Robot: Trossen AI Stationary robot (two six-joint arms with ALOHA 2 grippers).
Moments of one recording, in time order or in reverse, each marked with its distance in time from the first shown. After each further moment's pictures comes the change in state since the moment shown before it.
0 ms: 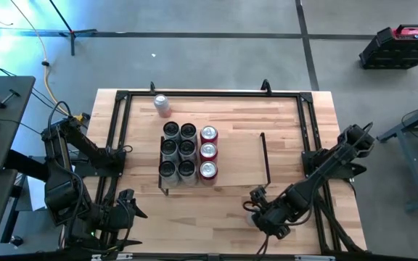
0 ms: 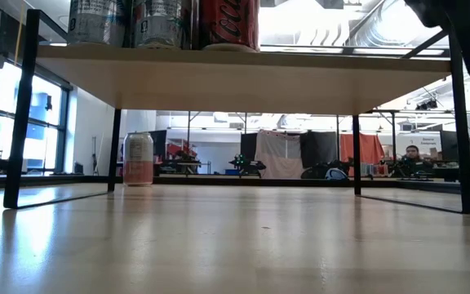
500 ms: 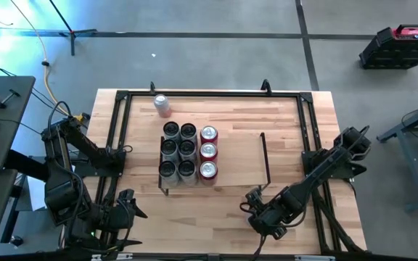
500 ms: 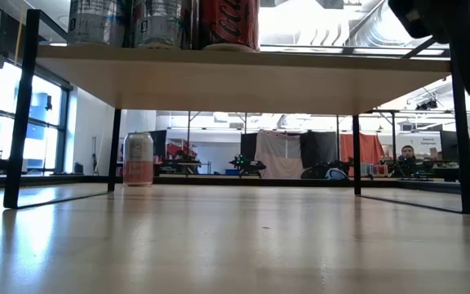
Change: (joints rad) left arm 0.000 0.000 0.000 0.000 0.000 0.000; right arm -0.011 0.050 0.000 0.052 -0.015 -0.077
